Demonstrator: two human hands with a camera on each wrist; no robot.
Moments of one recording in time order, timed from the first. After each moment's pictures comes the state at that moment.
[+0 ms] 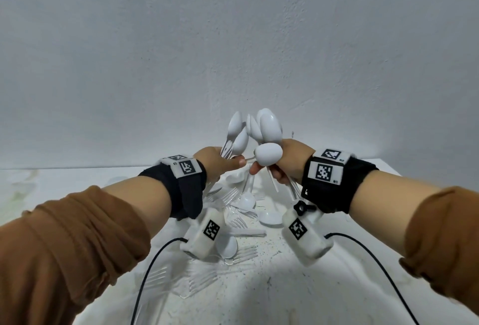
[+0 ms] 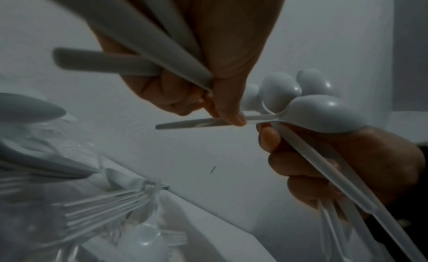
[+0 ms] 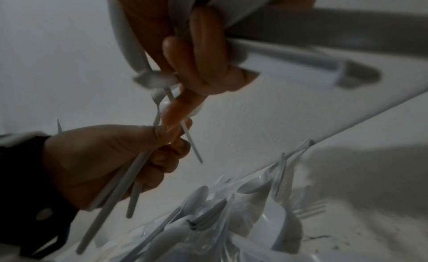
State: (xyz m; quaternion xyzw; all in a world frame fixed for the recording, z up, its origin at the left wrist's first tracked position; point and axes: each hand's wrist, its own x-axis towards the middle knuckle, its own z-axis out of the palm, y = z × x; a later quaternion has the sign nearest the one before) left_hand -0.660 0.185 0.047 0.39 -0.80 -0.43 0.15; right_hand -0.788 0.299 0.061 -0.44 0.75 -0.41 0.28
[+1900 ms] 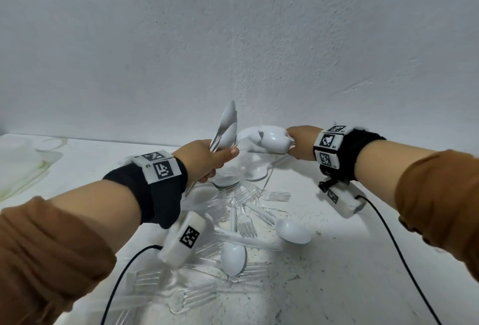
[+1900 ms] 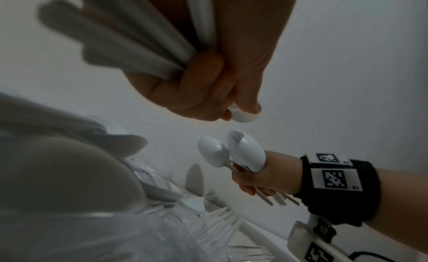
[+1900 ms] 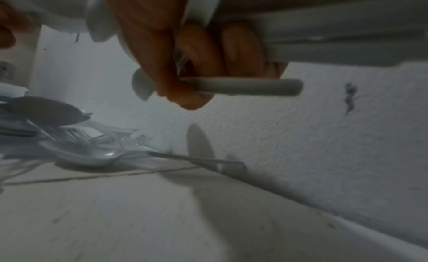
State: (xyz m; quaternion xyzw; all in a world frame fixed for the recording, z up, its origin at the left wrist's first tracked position) left_hand -0.643 0.146 0.018 0.45 -0.75 -0.45 0.19; right_hand -0.867 0.196 0.026 -0.61 0.79 -0.01 0.07
